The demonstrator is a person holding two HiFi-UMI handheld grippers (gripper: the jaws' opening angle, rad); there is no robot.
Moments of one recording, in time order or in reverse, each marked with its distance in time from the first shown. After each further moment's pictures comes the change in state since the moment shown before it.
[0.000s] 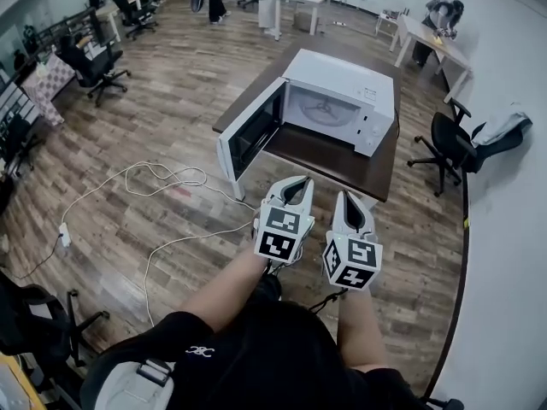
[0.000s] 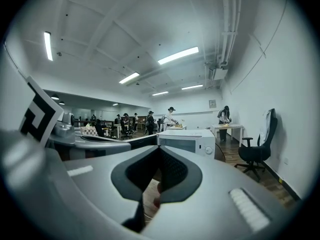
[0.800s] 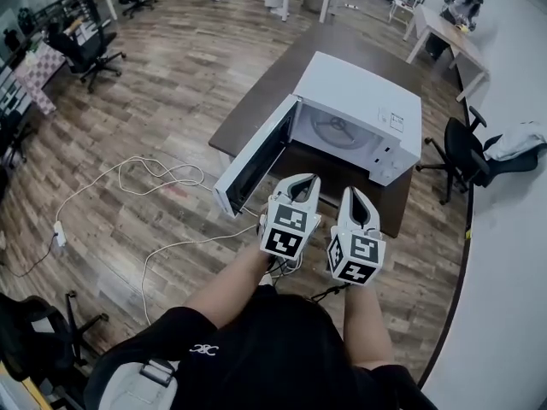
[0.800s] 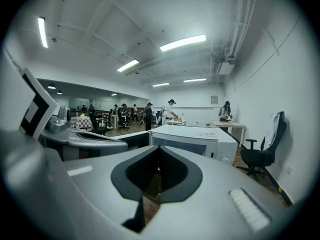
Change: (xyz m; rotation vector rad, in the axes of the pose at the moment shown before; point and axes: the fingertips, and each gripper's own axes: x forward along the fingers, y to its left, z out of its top) left arm 0.152 0.129 0.011 -0.057 0.070 -0.021; right arm 0.206 -0.020 0.005 -0.058 0.095 -0.025
